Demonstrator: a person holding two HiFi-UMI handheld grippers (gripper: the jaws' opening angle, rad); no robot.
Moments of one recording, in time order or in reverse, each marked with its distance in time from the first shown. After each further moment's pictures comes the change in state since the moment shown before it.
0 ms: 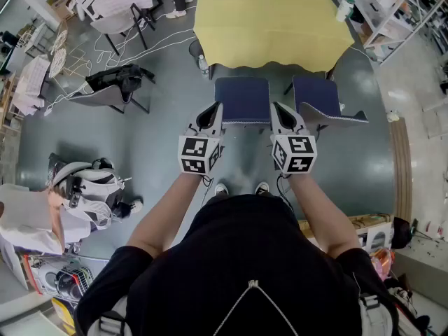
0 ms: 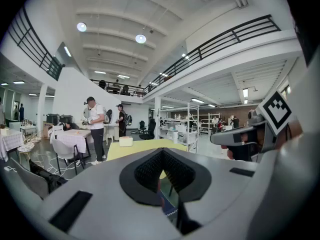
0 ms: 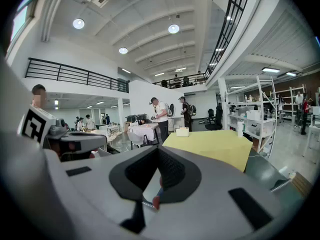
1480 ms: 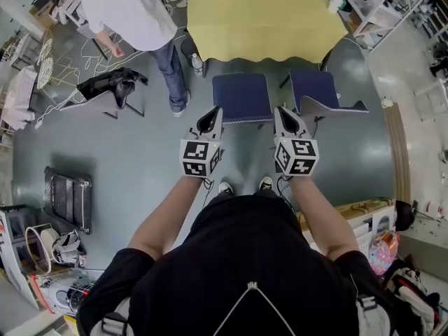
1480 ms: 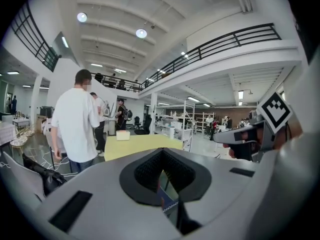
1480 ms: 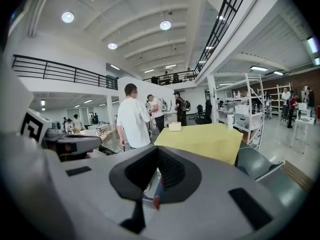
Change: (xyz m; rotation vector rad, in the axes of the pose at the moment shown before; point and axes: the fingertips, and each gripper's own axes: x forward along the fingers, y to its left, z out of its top) left arm -0.013 0.043 -0.035 -0.032 0.039 -0.081; right arm 0.011 0.028 -0.031 0.059 0.041 -0.126
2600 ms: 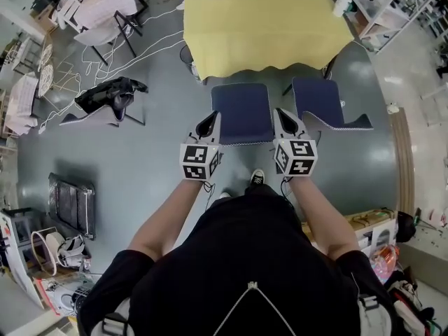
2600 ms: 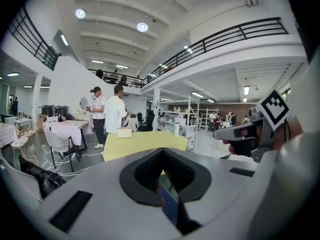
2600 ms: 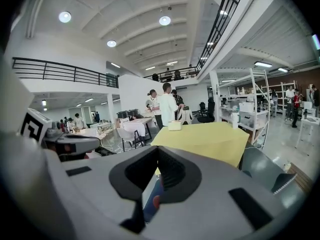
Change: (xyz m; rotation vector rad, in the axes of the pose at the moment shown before) left arm 0.111 0.022 -0.001 -0.001 0.058 0.036; right arm 0.094 -0.076 0.013 0.001 0.032 0.034
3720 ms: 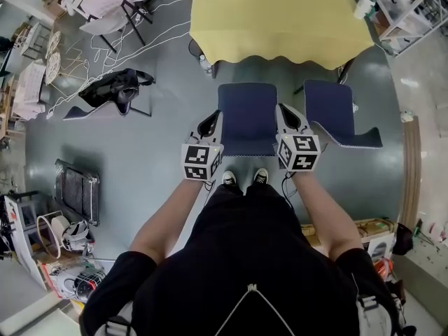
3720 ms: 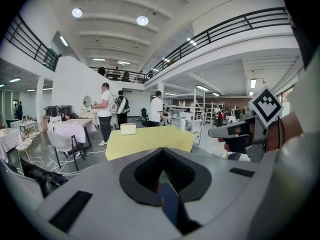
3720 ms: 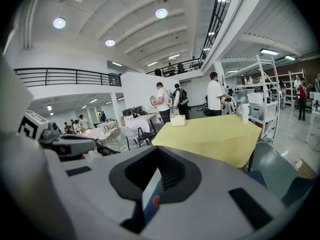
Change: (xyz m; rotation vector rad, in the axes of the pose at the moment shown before) left arm 0.074 0.028 0.003 0.009 0.063 0.060; right arm 0.094 -0.046 0.007 0.037 0.056 0.090
